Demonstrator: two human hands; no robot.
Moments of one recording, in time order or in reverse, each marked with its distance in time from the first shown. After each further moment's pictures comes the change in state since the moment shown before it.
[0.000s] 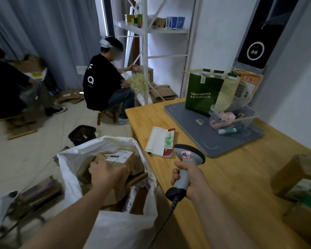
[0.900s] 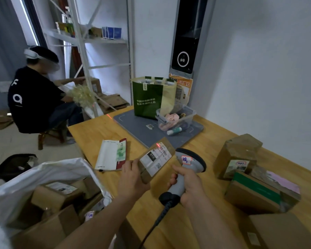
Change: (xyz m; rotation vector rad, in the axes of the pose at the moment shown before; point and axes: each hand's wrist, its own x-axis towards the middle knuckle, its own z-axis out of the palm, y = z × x) left_hand -0.103 0.135 0.117 0.050 -0.155 0.888; right_hand -0.065 -0.056 -0.077 0.251 0.277 -0.251
